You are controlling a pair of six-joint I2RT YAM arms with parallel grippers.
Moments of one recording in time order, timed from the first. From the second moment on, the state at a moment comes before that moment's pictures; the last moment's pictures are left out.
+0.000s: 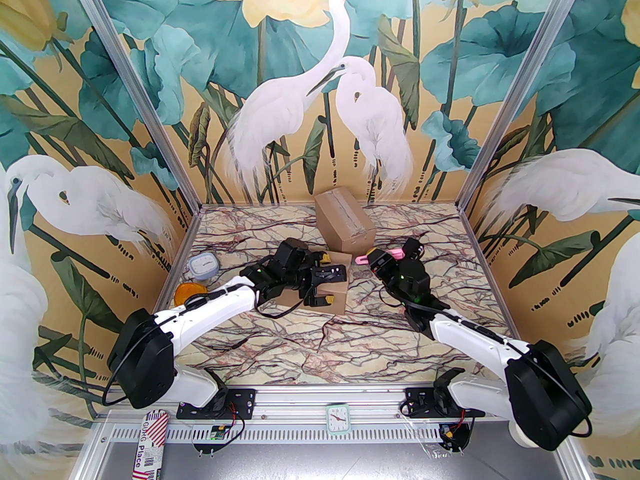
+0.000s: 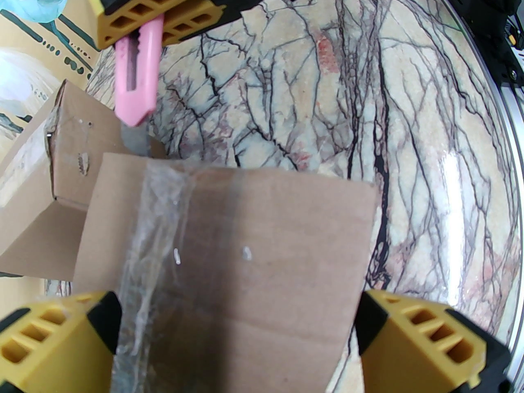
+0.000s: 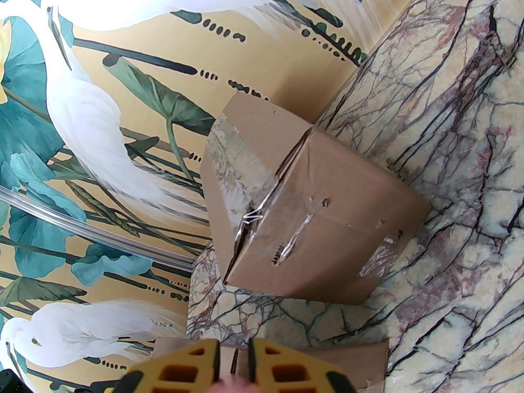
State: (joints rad) left arm -0.69 1.47 1.04 -0.29 0.32 0.83; right arm 0.49 1.22 0.52 0.52 0.02 1.14
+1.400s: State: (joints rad) left arm -0.65 1.55 1.13 -0.34 0.36 0.66; right arm 0.44 1.35 0.66 0.40 -0.26 1.21
